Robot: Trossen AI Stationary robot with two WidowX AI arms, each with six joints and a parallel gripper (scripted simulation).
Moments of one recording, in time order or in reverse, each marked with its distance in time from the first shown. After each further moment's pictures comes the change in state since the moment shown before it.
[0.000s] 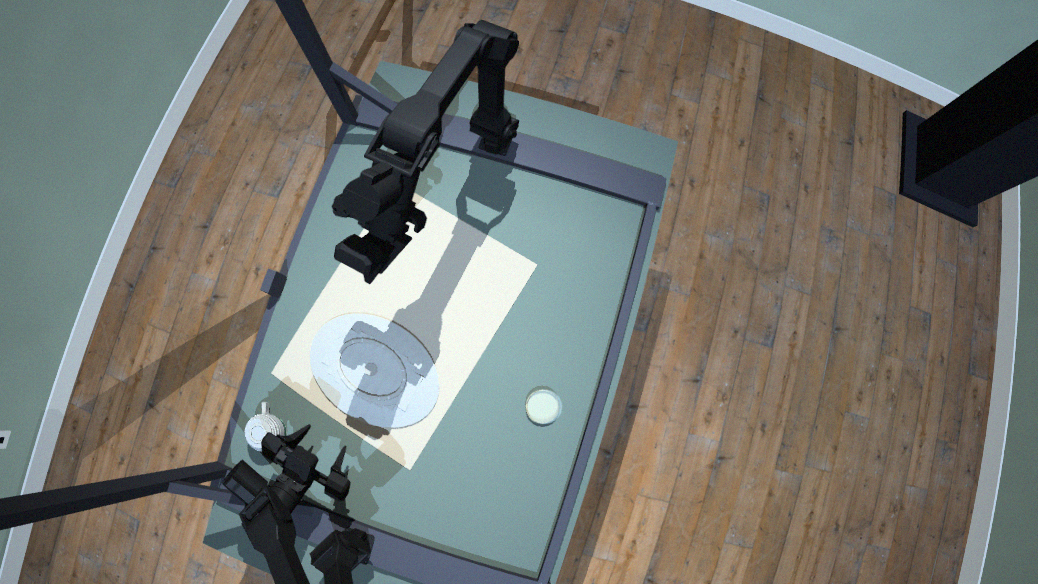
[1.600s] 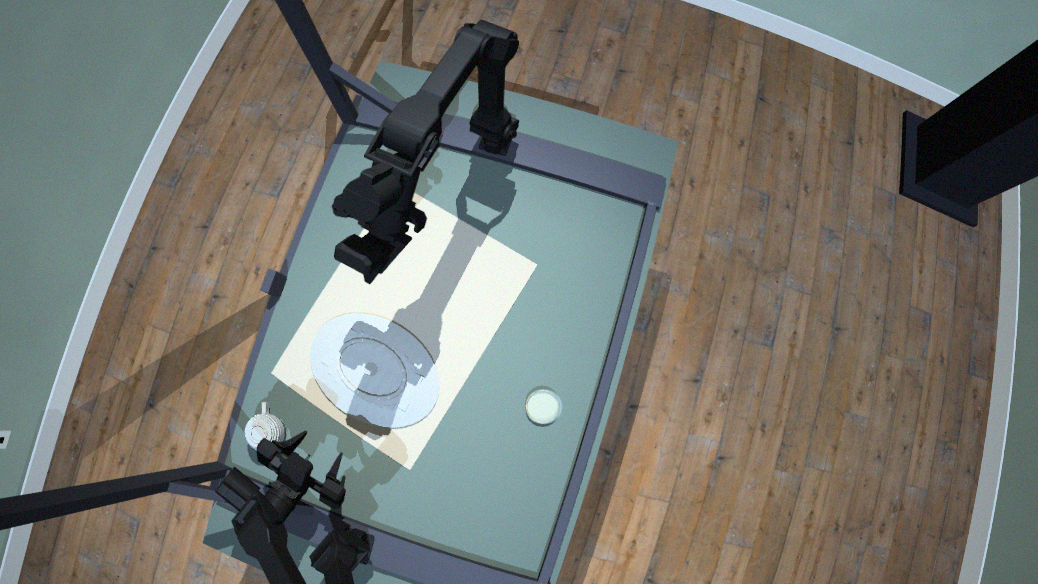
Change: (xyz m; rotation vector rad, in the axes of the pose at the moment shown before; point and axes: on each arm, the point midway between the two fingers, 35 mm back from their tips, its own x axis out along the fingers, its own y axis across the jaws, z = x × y) left arm 0.000 0.000 0.000 0.000 0.000 0.000; right arm -0.017 -0.001 -0.001 0.000 0.005 -0.018
